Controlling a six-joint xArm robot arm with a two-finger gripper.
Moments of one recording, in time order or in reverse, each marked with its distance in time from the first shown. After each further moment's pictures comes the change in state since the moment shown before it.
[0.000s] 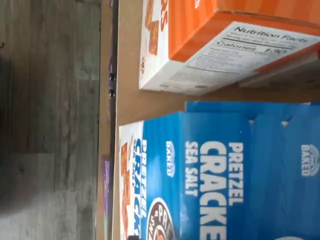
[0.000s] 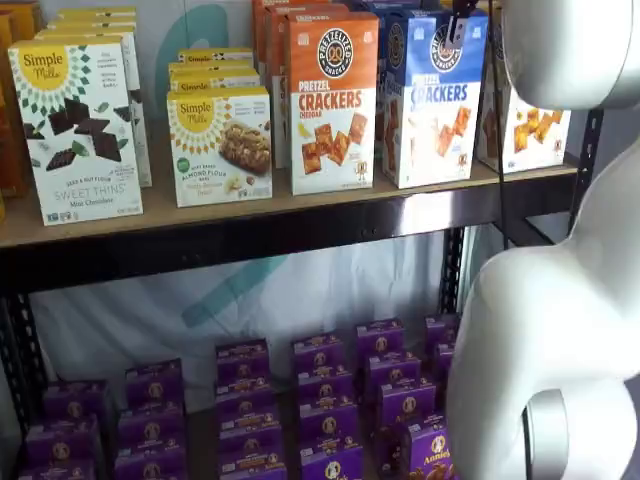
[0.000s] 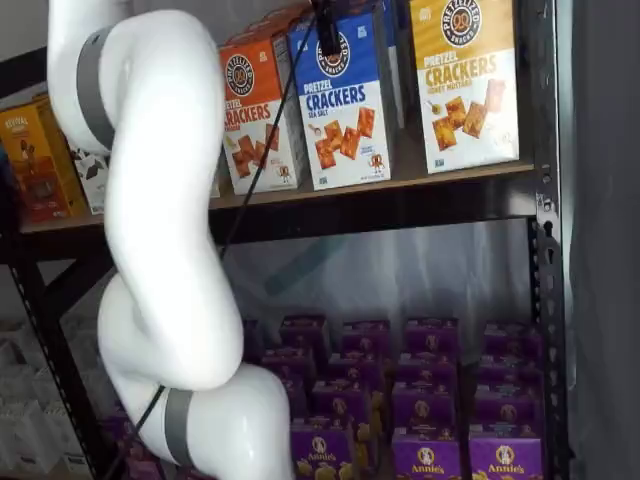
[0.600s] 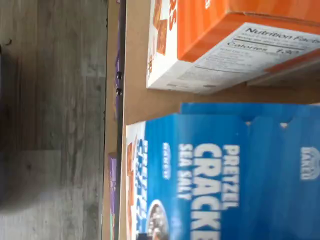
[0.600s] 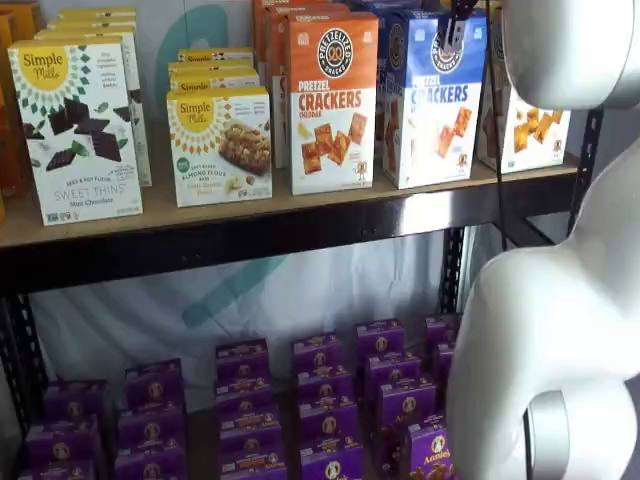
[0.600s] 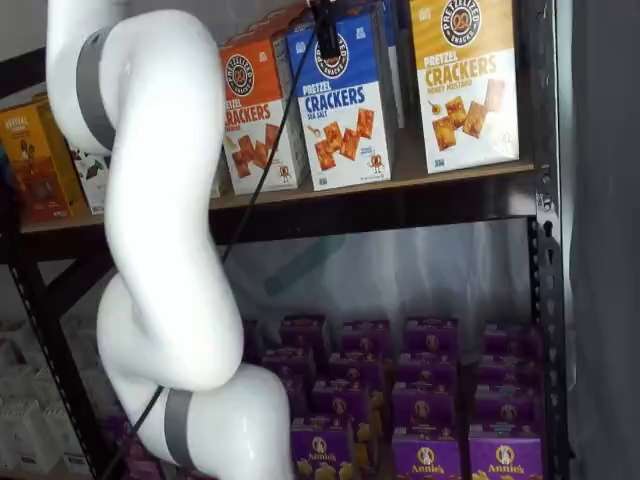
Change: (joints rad) arm 0.013 -0.004 0.006 -0.013 0.010 0.009
